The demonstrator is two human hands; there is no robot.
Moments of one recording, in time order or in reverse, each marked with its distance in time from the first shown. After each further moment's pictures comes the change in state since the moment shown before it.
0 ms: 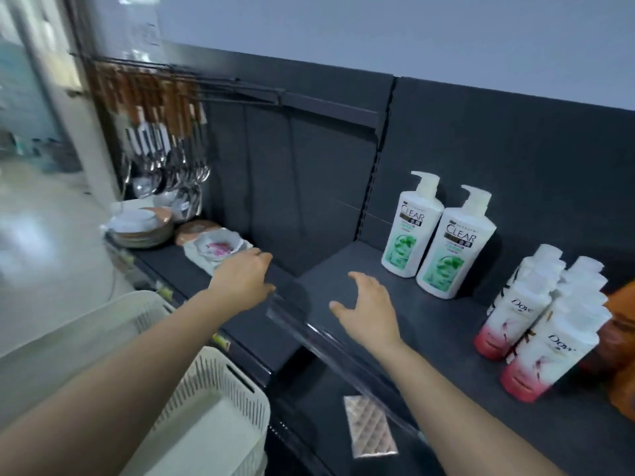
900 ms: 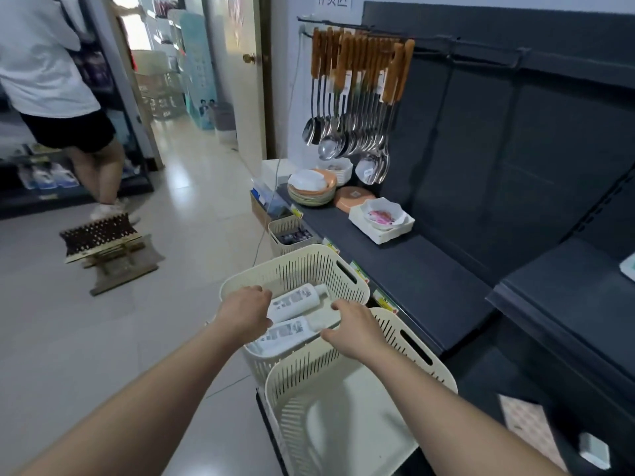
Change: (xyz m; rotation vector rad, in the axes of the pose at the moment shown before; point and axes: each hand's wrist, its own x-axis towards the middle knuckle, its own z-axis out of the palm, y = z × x) left_hand -0.225 -0.311 0.025 0.154 -0.279 -0.385; right_hand -0.086 -0.233 0.273 -0.156 -0.539 -0.227
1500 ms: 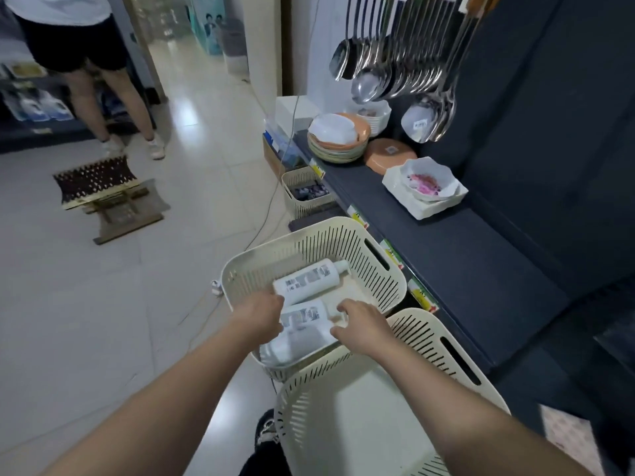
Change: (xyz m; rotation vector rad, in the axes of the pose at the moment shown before) left_hand 0.098 -0.032 0.095 -0.029 -0.302 -0.012; right_hand 0.121 0.016 0.063 -0.081 -0.260 0.034
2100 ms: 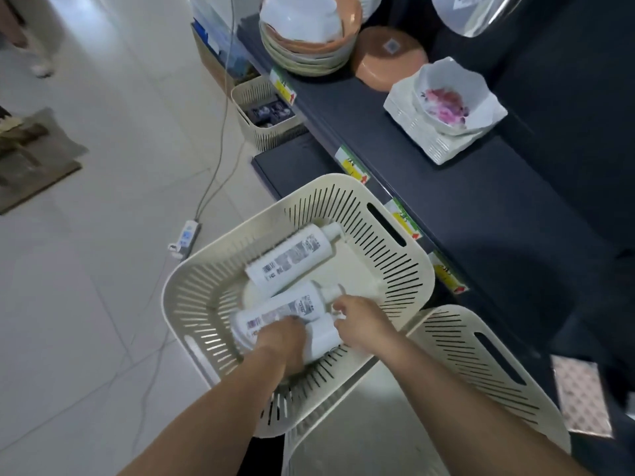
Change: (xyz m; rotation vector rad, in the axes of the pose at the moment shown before) left_hand 0.112 0.036 0.106 -0.085 -0.443 0.134; right_hand 0.114 0.028 0.051 0.113 -0.235 0.271
